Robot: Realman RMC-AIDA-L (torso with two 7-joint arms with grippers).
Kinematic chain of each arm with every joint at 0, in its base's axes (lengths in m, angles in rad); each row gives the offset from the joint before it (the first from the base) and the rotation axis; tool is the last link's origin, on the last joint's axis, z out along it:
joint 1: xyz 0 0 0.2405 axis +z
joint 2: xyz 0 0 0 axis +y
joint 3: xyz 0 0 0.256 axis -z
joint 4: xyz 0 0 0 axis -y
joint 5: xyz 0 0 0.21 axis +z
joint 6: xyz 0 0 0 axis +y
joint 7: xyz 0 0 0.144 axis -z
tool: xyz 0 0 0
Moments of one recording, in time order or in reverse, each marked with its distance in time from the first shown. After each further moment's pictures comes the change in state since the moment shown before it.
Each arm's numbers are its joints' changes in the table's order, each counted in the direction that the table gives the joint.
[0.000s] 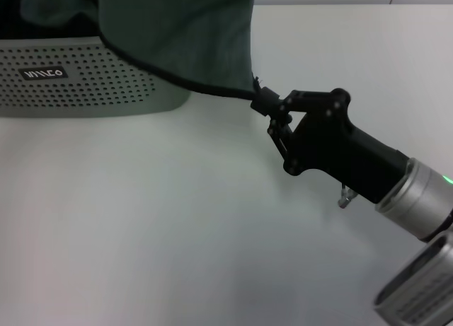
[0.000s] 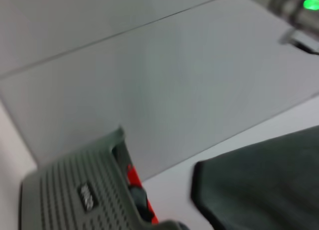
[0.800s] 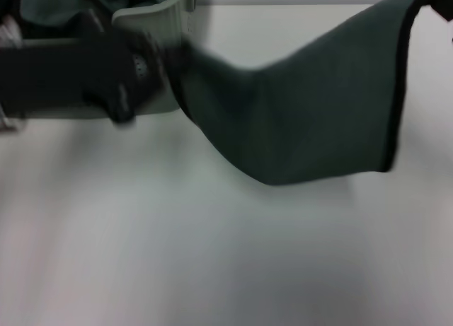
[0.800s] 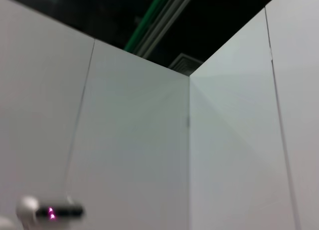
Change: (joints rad) left arm 0.275 -0.017 -0.293 0.219 0.259 0.197 -0.260; right arm 0.054 -0.185 -0.330 -0.142 -0.162 -0.514 -1.376
